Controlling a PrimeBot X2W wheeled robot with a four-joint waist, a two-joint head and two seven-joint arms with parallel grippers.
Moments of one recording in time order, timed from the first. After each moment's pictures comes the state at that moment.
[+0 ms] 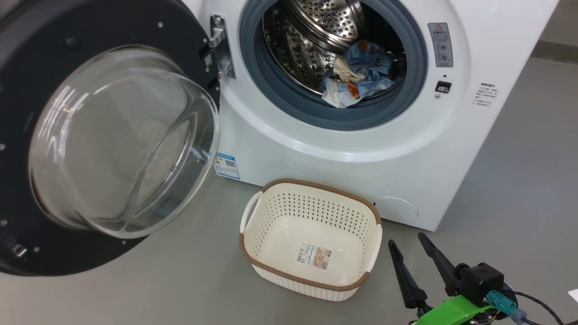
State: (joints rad) left arm -0.47 0.39 0.59 0.59 -1.14 -0.12 0.18; right arm -0.06 -0.05 0.12 0.25 0.22 0.13 -0.26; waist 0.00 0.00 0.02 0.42
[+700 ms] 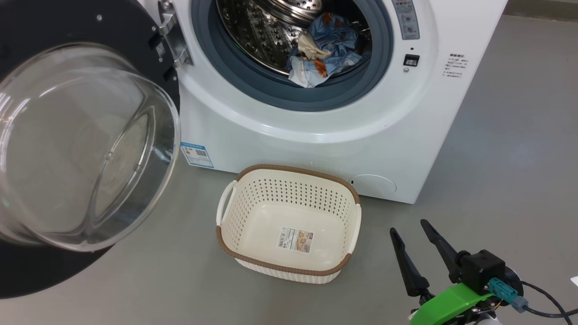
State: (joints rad) left arm -0.55 0.42 0.67 0.74 -1.32 -0.10 0.39; right arm -0.08 -0.05 0.10 0.21 0.17 0.13 -0.21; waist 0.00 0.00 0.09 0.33
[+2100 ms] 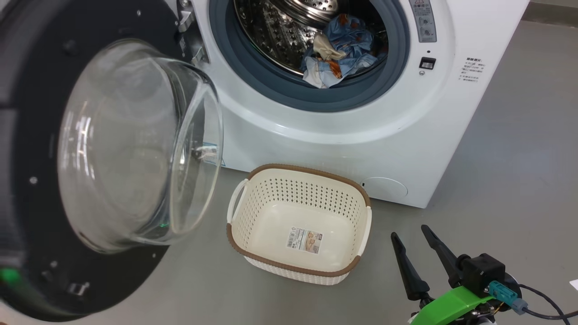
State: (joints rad) left arm -0.25 0.28 0.60 0.24 -1.62 0.10 1.07; right arm -0.08 -0.05 0.10 0.24 0.19 0.13 -0.22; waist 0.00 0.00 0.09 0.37
